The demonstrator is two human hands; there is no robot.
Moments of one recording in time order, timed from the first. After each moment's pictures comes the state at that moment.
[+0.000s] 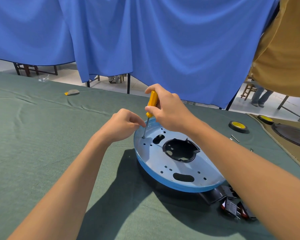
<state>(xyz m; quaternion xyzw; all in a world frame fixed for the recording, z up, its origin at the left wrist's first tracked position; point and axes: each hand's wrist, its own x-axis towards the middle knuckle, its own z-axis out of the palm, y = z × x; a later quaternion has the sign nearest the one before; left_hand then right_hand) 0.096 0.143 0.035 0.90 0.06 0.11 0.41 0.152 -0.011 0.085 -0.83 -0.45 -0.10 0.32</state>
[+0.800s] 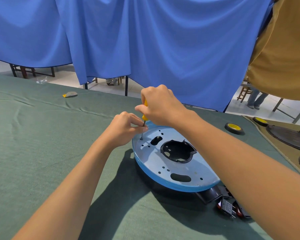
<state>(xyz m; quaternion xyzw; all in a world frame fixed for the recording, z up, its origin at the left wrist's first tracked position) 0.094 0.135 0.029 0.90 -0.01 0.20 0.39 0.140 0.008 0.109 -0.89 -0.40 -0.16 0.13</state>
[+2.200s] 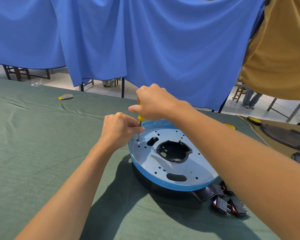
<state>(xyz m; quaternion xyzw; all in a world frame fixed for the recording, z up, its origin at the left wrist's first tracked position) 0.093 0.124 0.027 0.89 0.05 0.27 0.37 0.133 0.011 0.130 -0.92 -0.38 -0.10 0.04</state>
